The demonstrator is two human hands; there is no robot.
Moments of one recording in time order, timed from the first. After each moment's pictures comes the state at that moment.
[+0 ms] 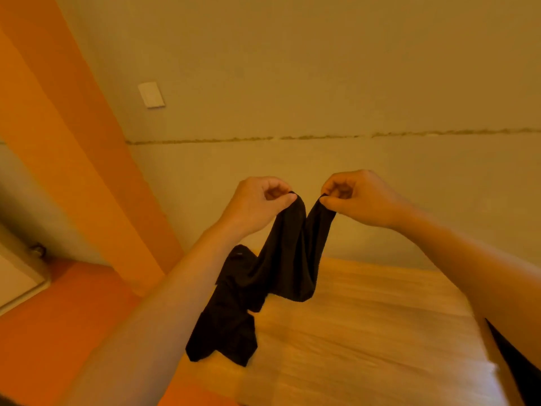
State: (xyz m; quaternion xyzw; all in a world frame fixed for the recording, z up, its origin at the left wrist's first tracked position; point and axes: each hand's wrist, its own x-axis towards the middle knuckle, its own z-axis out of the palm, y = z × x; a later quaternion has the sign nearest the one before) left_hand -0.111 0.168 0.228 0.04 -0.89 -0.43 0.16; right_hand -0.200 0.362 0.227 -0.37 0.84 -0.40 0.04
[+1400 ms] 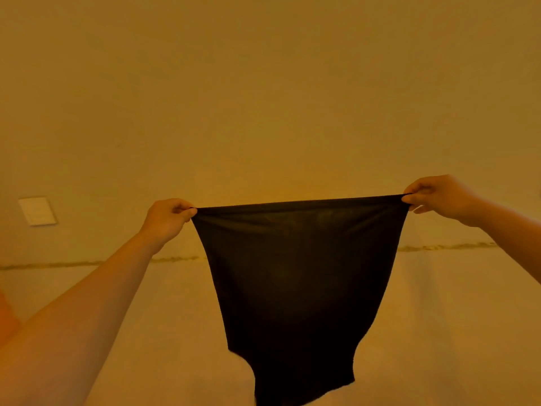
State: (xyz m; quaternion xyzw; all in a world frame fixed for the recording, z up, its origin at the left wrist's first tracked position) left_hand -0.397 0.076 0.343 0.12 -0.86 -0.42 0.28; right_hand -0.495 0.566 0.358 -0.11 0.88 -0.45 -0.11
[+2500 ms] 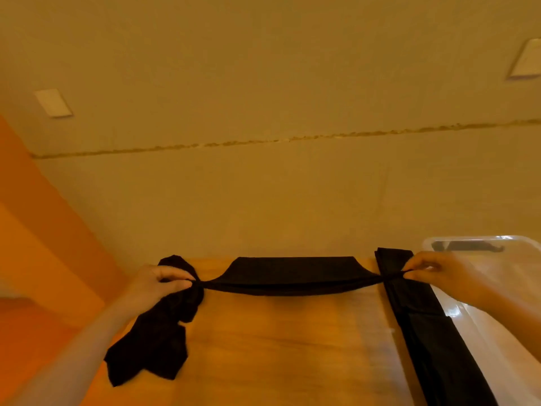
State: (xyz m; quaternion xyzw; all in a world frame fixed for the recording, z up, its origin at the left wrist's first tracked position) left_hand -0.078 0.149 0.125 0.13 -0.89 -0.43 -0.02; right_hand -0.203 0.670 0.113 -0.12 0.90 -0.39 0.11
